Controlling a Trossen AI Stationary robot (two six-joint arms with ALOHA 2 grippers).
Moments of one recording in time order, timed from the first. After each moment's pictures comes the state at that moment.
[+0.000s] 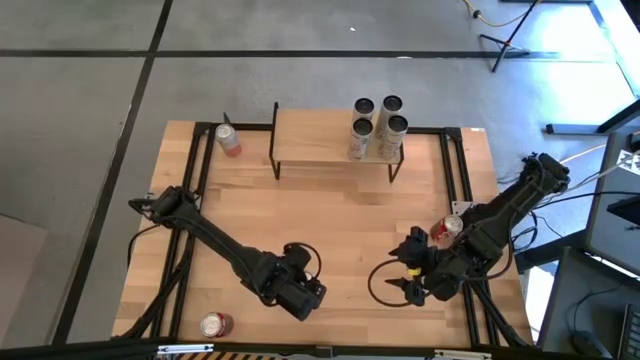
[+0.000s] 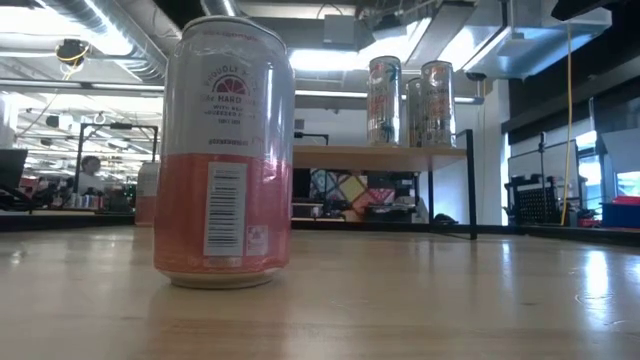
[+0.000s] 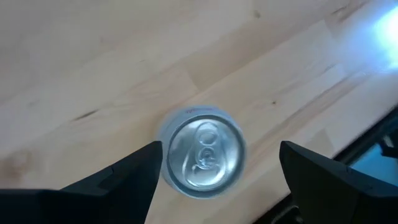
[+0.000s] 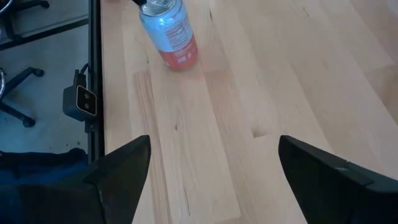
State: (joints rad) left arm -0.55 1.98 1.81 -1.10 -0.37 -1.61; right arm 0.76 1.31 1.12 -0.76 0.46 0.88
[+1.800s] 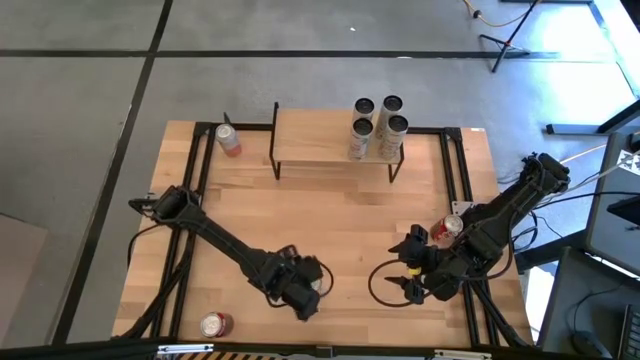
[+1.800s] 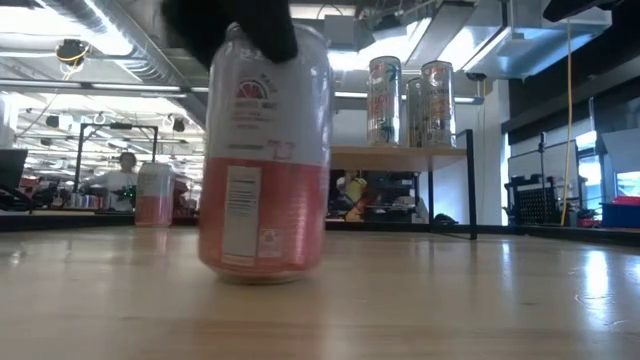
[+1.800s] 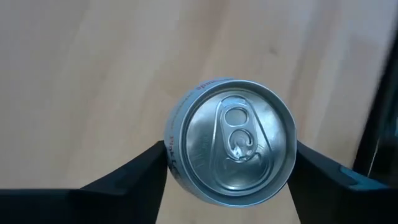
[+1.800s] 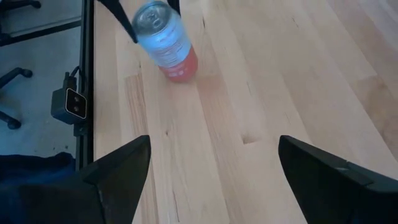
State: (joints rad) left arm -0.53 2.00 1.66 -0.92 -0.31 -0.88; right arm 0.76 1.31 1.12 -0.77 0.49 0.86
